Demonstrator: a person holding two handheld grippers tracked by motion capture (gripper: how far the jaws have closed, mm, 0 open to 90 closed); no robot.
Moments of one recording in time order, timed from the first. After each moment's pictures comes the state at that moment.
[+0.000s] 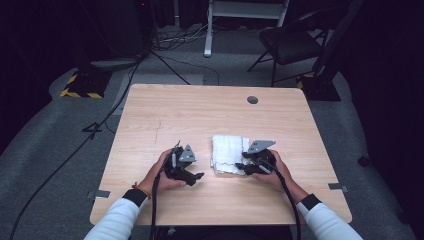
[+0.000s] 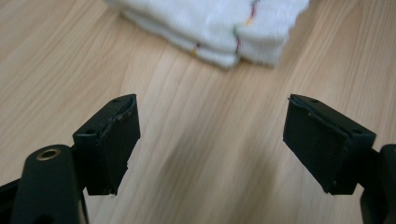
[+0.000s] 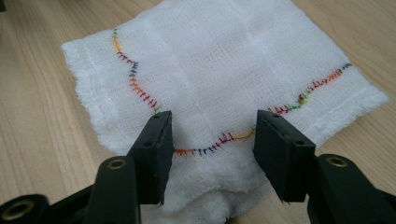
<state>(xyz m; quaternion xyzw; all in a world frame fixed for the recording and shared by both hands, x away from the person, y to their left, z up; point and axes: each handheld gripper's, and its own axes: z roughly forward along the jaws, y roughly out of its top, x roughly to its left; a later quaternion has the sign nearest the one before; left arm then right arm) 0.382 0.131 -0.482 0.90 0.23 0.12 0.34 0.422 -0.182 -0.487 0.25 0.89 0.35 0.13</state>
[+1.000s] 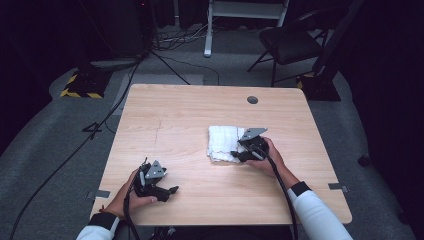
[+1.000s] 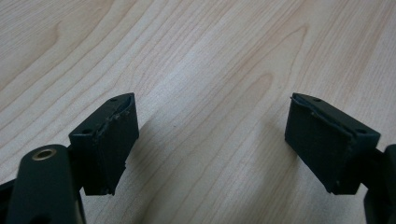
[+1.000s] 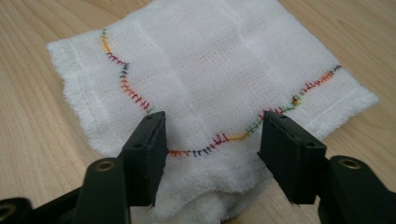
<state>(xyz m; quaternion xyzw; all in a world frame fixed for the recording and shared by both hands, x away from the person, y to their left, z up) 0.337 0.203 -0.504 0.88 0.30 0.11 0.36 0.466 -0.166 -0.485 0.25 0.89 0.34 0.16</state>
